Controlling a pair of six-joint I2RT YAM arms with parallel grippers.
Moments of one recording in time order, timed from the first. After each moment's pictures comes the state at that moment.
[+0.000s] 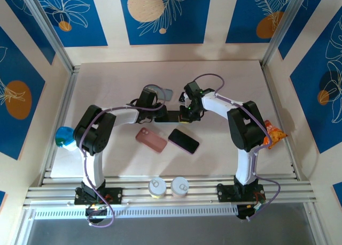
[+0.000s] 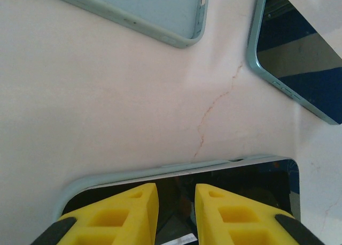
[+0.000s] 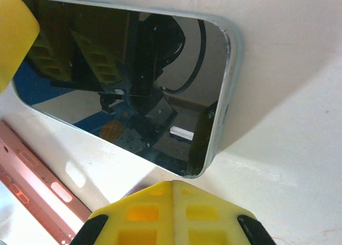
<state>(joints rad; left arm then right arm) -0.52 1.97 1.14 0.01 0.21 -0.65 0.47 1.95 1.36 -0.71 -0.35 0.46</state>
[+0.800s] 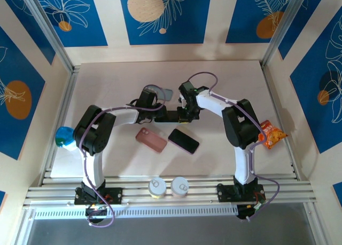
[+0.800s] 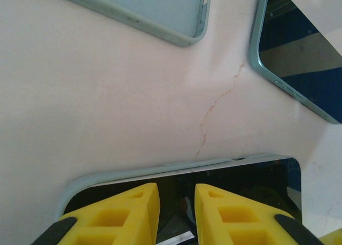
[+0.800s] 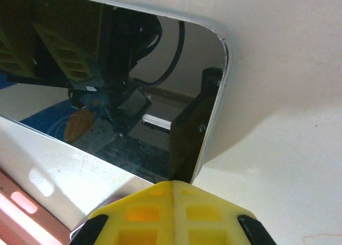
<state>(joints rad) -0.52 1.97 1.13 0.01 0.20 -0.65 0.52 2.03 1.46 -0.82 -0.23 0.39</state>
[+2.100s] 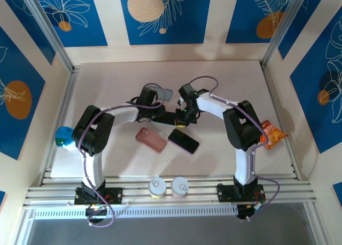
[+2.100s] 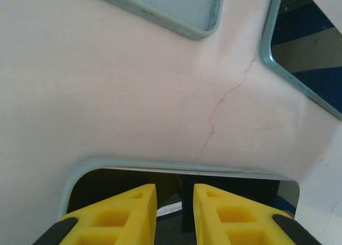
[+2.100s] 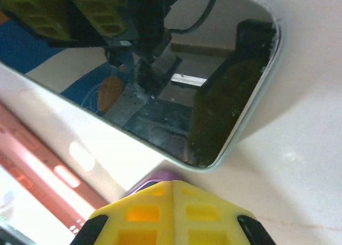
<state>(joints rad) -0.52 1.95 1.19 -0.11 0.18 -0.65 0.51 1.98 1.41 -0.79 -0.39 0.50</state>
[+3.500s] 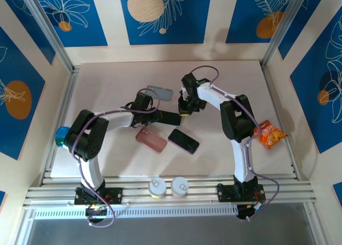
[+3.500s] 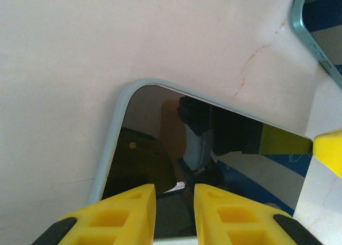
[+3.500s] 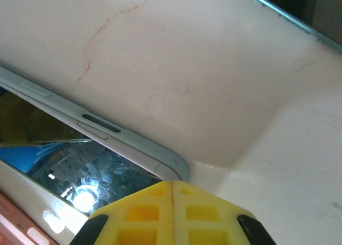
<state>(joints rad) -0.50 1.85 1.04 -0.09 0.21 -0.73 0.45 2.15 1.66 -0.88 -0.27 0.35</state>
